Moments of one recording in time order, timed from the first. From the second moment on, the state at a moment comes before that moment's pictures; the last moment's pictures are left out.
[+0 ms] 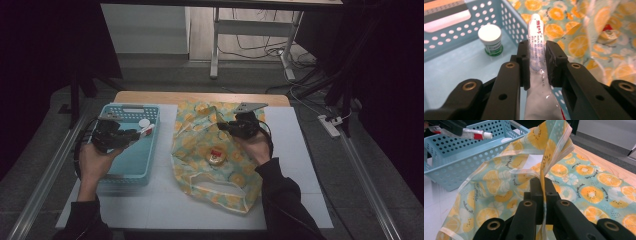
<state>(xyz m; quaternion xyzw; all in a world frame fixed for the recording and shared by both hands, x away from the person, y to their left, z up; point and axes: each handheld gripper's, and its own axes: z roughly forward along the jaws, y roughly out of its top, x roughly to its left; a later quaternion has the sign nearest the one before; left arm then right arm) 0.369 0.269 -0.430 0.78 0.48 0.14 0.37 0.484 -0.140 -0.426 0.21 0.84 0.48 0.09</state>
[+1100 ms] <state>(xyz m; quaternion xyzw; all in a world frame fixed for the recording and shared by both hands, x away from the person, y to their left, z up) 0.362 0.184 -0.414 0.83 0.38 0.09 0.40 0.486 -0.142 -0.425 0.22 0.84 0.48 0.10</state>
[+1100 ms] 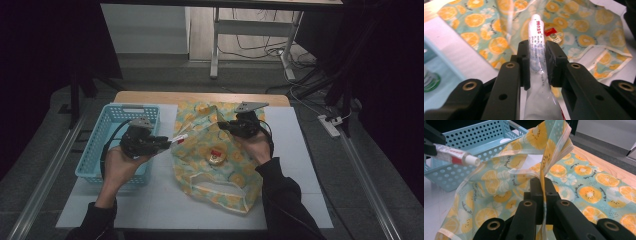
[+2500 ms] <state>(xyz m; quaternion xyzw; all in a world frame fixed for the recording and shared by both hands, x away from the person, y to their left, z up) 0.419 0.082 -0.459 0.85 0.34 0.11 0.38 0.485 -0.140 -0.427 0.21 0.84 0.48 0.10</state>
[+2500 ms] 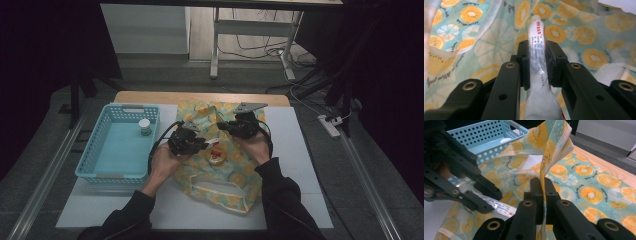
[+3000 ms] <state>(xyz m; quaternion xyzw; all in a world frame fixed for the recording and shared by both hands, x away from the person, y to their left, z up) 0.445 0.068 -0.486 0.85 0.36 0.13 0.36 0.487 -0.139 -0.430 0.22 0.85 0.48 0.10</state>
